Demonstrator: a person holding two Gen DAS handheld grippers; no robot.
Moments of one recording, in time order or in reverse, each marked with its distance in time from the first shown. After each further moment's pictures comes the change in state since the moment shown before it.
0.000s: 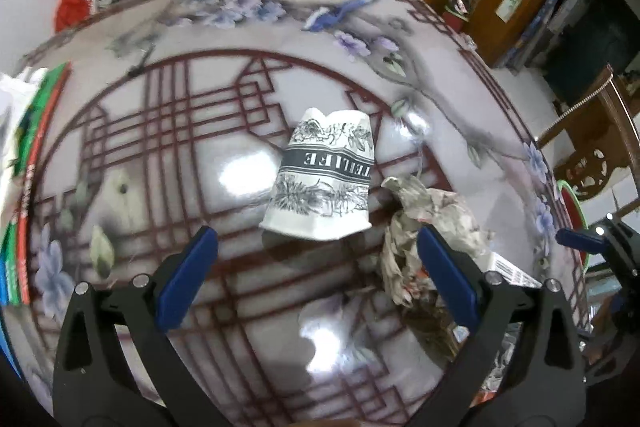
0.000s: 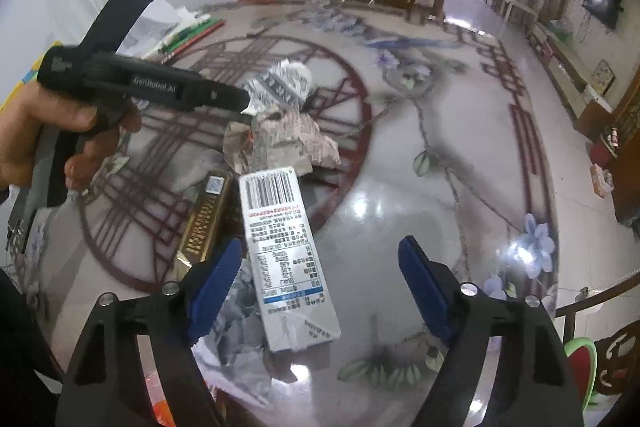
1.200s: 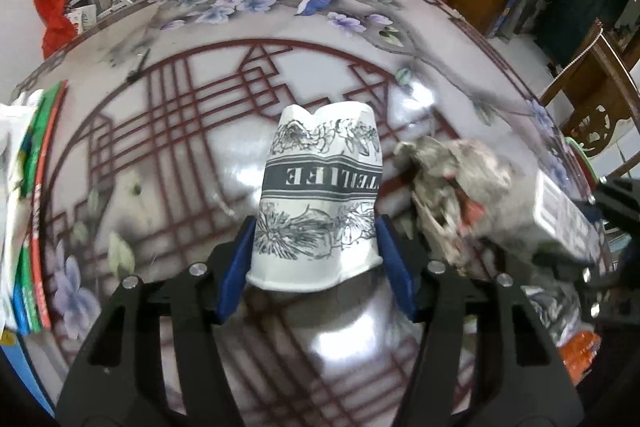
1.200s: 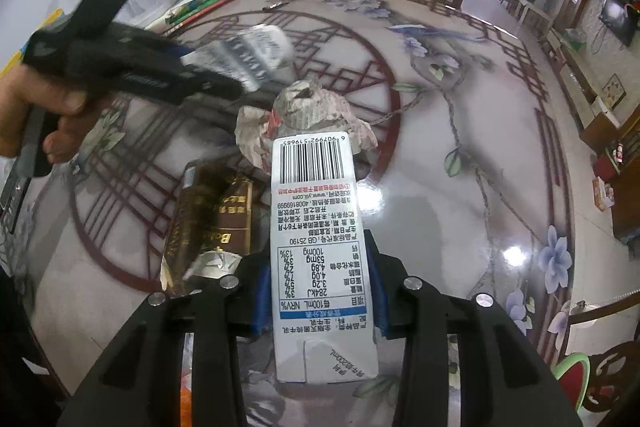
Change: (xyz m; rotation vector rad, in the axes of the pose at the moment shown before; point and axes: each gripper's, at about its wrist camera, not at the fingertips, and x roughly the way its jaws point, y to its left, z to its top) left arm -0.011 0.007 -0.020 0.125 0.007 0.029; right arm 0.019 0.021 0.003 -0.067 0.041 -0.009
